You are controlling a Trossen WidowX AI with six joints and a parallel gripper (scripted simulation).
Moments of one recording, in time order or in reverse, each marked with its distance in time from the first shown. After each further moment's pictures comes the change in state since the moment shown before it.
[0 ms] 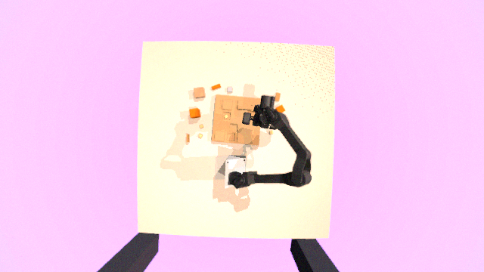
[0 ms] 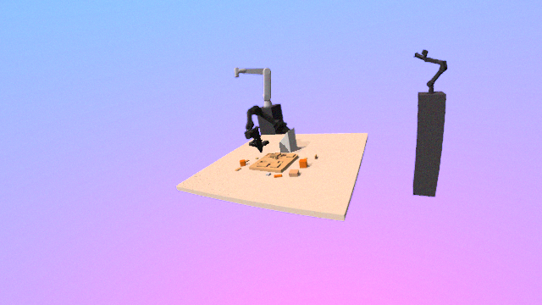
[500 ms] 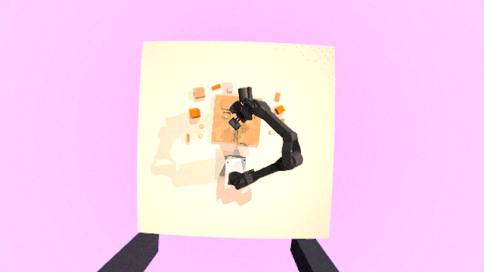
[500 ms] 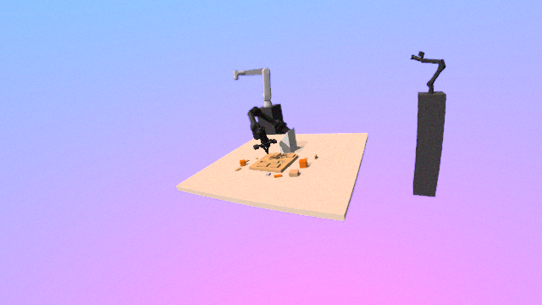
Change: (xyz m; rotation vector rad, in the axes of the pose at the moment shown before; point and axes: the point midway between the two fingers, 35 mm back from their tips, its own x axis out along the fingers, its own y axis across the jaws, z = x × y) arm 0.002 0.086 0.020 -0.942 0.002 -0.002
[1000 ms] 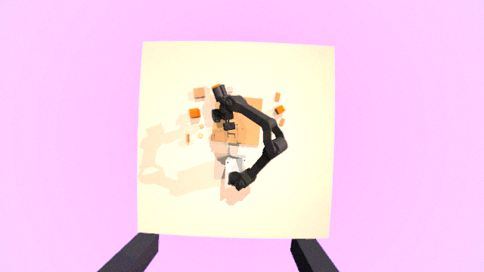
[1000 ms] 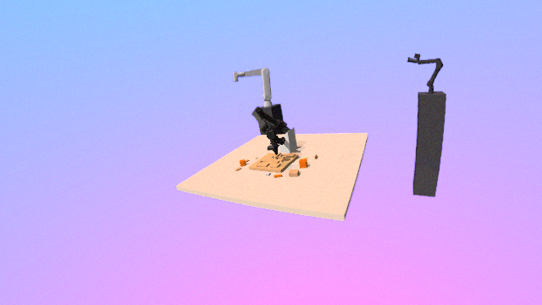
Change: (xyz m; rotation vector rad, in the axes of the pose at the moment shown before) arm 0.004 0.057 0.070 -0.936 0.035 -0.020
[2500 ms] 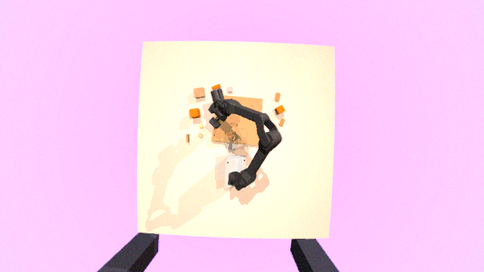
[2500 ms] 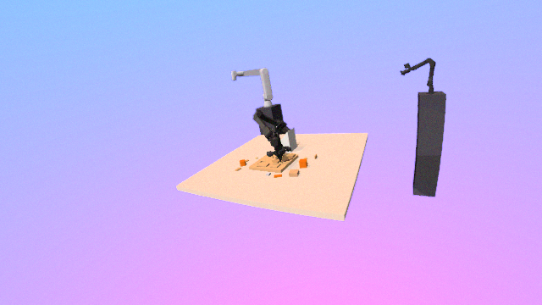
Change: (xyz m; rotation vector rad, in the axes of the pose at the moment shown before) arm 0.056 -0.007 0.023 0.902 0.005 -0.025
